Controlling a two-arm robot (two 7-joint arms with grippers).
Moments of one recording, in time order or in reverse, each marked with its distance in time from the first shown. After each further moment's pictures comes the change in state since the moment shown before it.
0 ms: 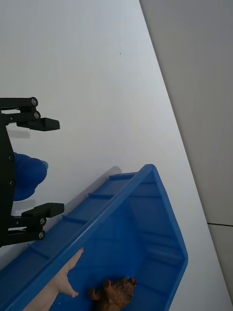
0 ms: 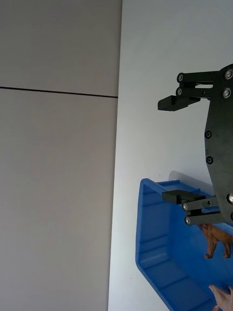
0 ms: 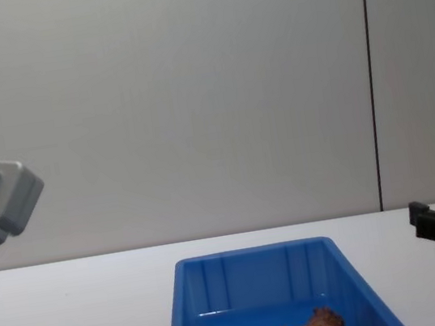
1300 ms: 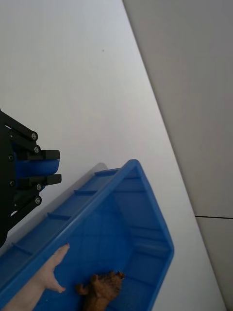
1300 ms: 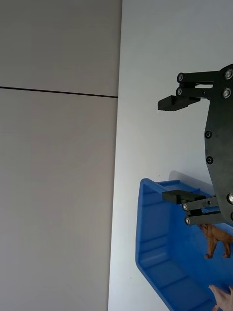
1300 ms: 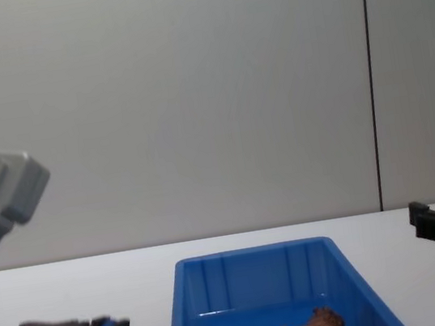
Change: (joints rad) left arm -0.019 -0.022 -0.011 0.024 0.040 -0.027 -0.047; right arm 0.000 0.000 0.000 0.000 0.000 0.000 0.000
